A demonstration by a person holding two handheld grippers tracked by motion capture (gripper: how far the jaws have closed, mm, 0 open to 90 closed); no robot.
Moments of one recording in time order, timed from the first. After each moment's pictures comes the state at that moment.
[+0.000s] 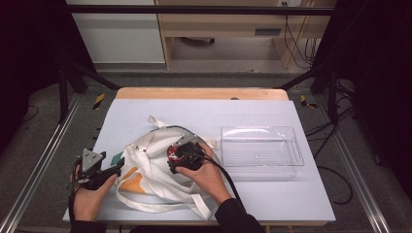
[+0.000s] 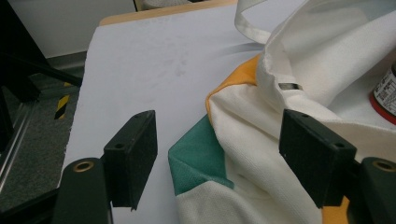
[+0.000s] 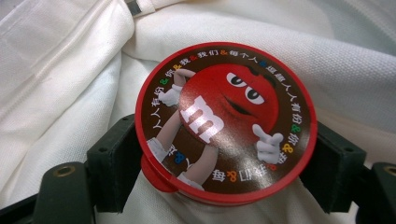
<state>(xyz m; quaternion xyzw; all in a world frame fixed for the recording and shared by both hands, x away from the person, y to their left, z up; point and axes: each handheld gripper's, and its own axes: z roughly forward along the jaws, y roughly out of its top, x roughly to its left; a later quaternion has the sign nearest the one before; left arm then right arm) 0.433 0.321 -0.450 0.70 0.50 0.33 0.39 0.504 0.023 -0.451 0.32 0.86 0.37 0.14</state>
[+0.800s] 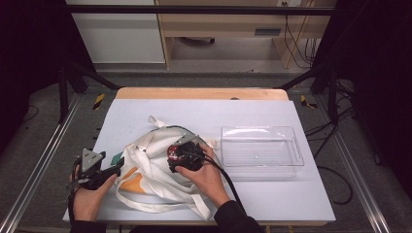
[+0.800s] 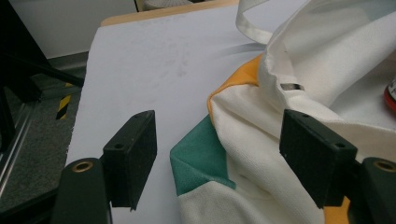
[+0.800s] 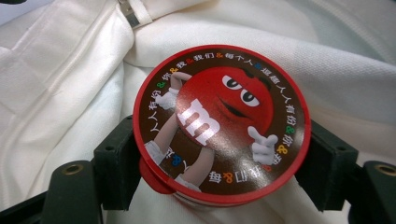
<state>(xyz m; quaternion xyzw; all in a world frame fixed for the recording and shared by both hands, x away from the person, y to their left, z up) 0.433 0.322 -0.449 0.70 0.50 0.33 0.39 0.496 0.022 -0.439 0.35 0.85 0.37 0.15</state>
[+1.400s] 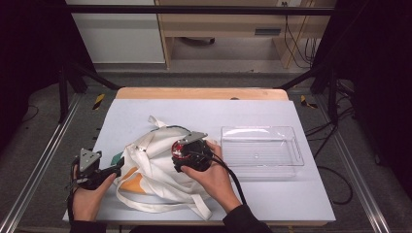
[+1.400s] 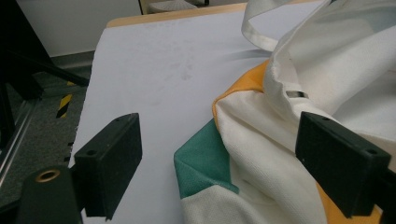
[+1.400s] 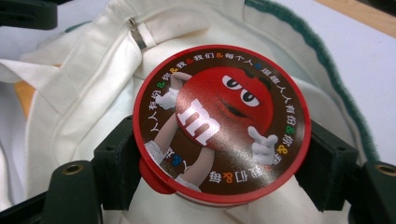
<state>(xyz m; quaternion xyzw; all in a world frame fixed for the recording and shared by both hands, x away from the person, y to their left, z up) 0.434 0.324 -0.448 0.68 0.51 0.33 0.40 0.476 0.001 -0.401 0.34 0.84 0.39 0.17</state>
